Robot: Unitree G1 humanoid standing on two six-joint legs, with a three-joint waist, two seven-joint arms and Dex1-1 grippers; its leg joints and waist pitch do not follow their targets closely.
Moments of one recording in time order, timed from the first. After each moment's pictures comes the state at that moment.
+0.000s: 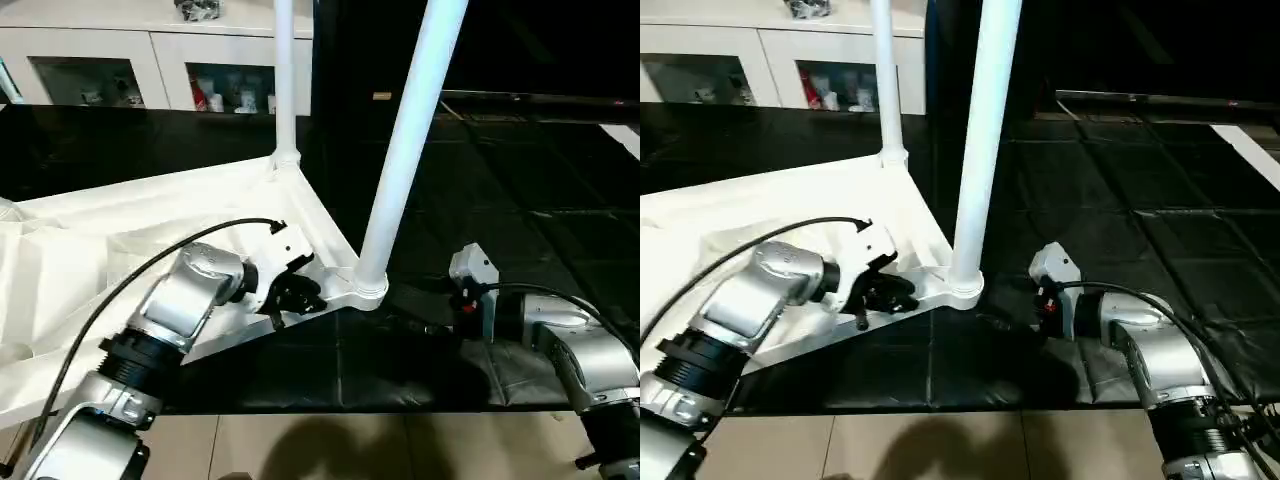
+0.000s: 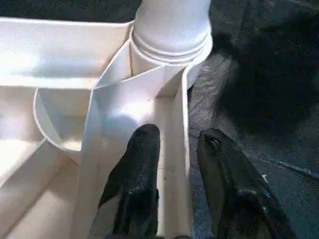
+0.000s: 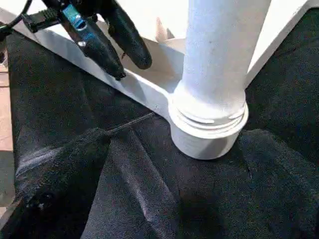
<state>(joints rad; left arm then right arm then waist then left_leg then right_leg) -0.60 0.36 -0.32 0.26 0.02 0.64 -1.04 -0.31 -0.49 0.09 0.24 0.23 0.30 1.10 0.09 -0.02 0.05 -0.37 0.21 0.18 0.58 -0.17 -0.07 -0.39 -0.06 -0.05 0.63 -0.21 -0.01</state>
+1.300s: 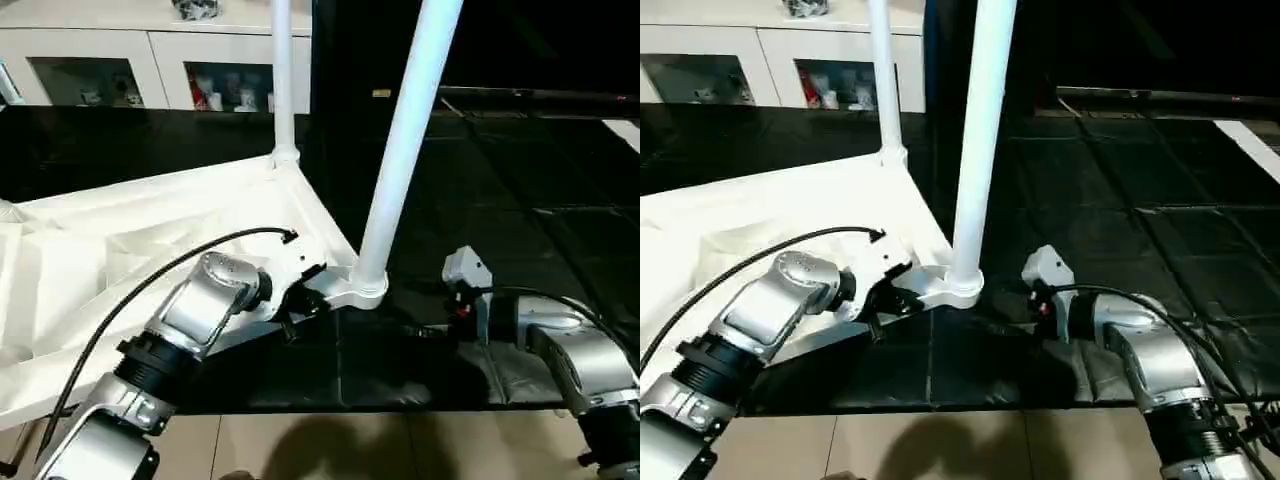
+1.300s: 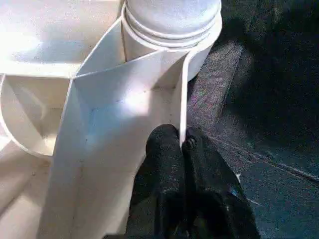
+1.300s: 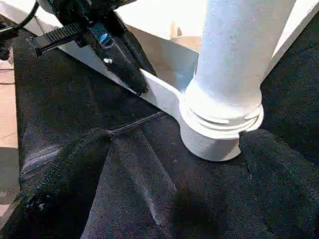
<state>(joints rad) -0.60 0.34 -0.39 0.26 0.02 0.68 -0.98 -0.30 -0.49 0.12 0.22 0.23 0.31 1.10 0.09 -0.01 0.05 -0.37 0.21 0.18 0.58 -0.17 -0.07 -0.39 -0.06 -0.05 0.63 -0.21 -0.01</state>
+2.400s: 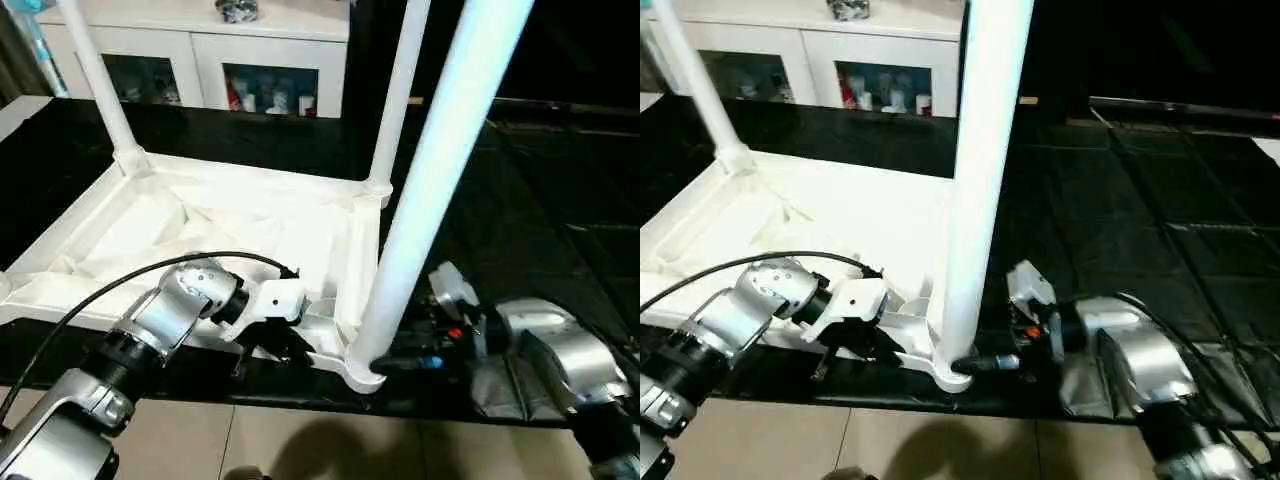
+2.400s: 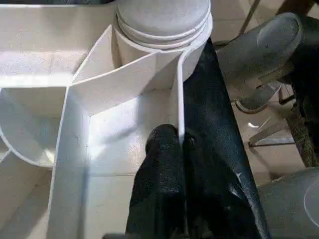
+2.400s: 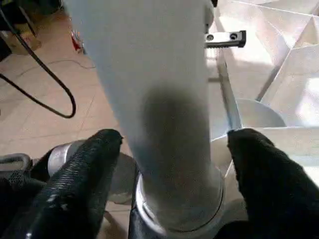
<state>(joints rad) -0.61 0.49 -0.51 0.45 0.00 0.05 -1.47 -0.36 -0.48 0.22 0.26 0.34 0.28 1.42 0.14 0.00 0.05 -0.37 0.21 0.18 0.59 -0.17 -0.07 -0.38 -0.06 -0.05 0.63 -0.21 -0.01</state>
